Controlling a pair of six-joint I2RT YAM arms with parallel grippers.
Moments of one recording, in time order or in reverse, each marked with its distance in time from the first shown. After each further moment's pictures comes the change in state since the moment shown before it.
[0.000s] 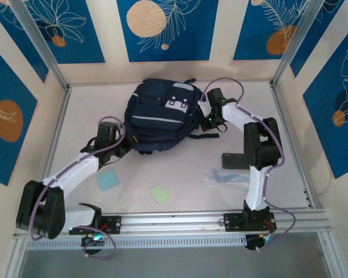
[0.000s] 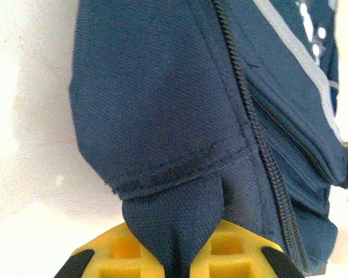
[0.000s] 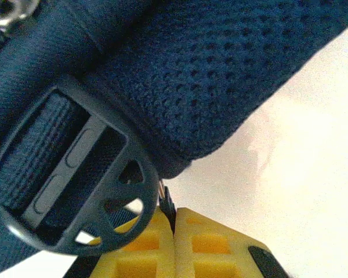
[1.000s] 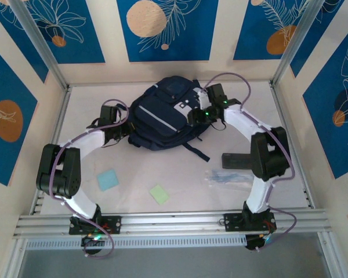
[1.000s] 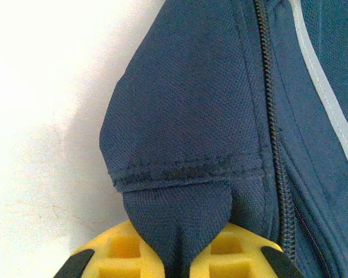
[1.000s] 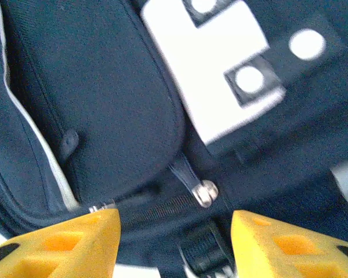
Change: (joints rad) left arm 0.103 0.372 0.286 0.003 -0.031 0.225; right arm 0.078 -0.111 0.000 0.124 -0.180 0.280
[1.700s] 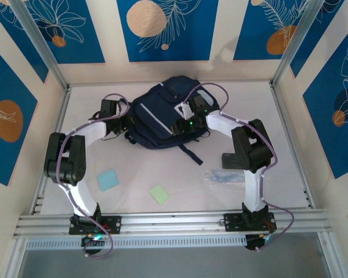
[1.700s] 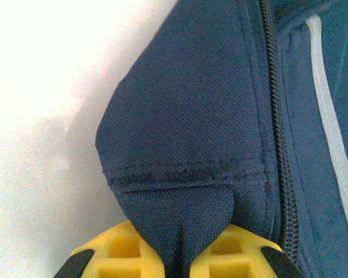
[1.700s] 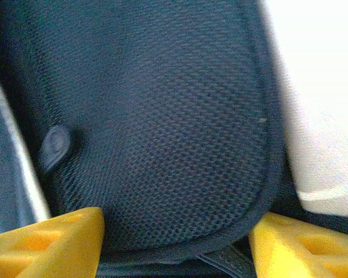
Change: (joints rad) left arm 0.043 0.179 0.169 -0.011 0.042 0.022; right arm 0.125 0.149 -0.047 0.152 -0.009 0.021
